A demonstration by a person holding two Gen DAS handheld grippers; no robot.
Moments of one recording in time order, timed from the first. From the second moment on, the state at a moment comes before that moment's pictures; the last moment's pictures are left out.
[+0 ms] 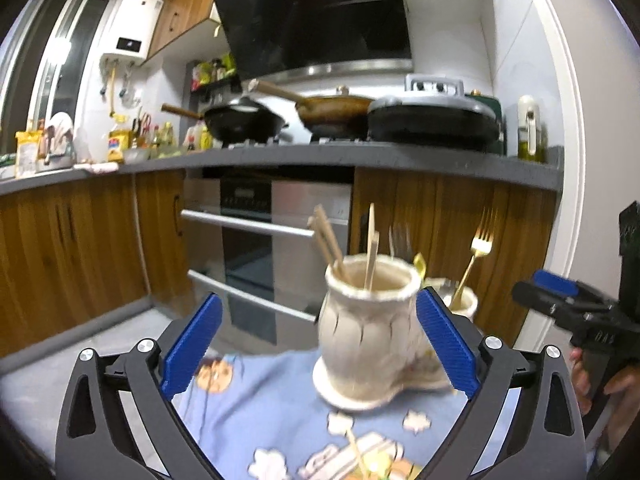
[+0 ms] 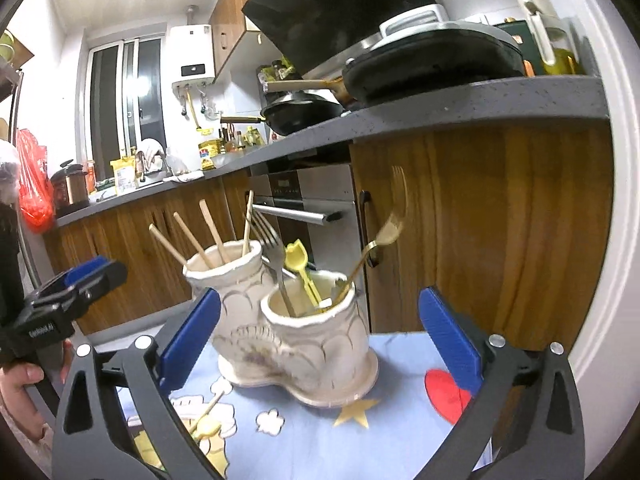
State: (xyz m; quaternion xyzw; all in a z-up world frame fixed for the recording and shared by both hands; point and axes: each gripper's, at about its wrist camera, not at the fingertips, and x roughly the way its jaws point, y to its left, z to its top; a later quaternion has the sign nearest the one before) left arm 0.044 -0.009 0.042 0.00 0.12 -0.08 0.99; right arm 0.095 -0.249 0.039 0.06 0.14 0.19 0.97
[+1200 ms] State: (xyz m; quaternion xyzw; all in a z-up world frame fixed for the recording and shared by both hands) left arm 0.025 0.028 -0.009 -0.01 0.25 -0.06 0.97; right arm 0.064 -0.137 -0.048 -0.01 0.40 0.26 0.88
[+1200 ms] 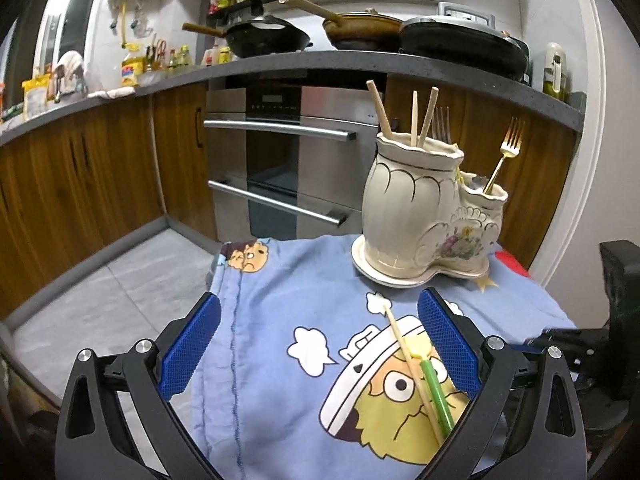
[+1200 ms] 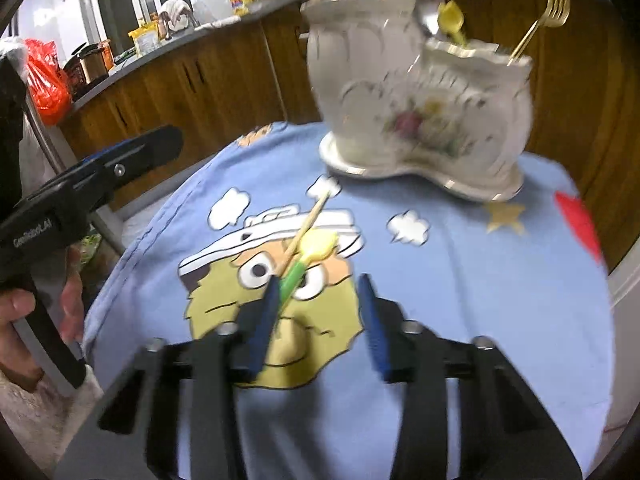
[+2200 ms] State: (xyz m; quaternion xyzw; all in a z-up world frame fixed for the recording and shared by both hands) left arm 0.037 -0.030 -0.051 0.04 0.39 -0.14 0.91; right arm 0.066 -0.191 -0.034 -0.02 0.37 0.20 0.91
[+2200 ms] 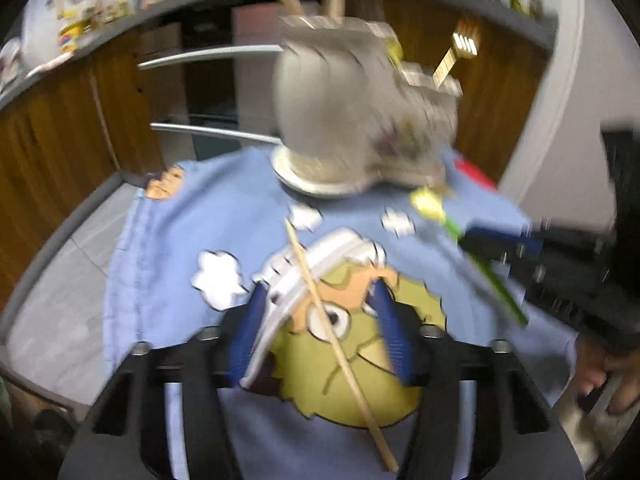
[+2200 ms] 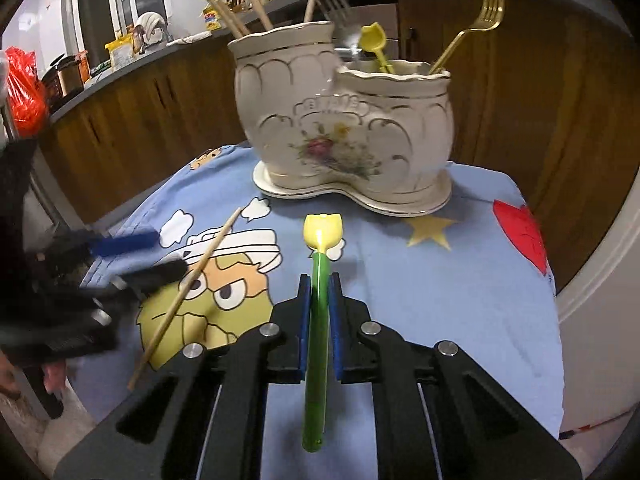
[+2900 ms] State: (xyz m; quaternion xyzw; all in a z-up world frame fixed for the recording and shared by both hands) left arm 0.042 -0.045 -0.066 0.11 0.43 -0.16 0.88; right arm 0.074 -0.198 -0.050 -0.10 0.42 0.24 0.87
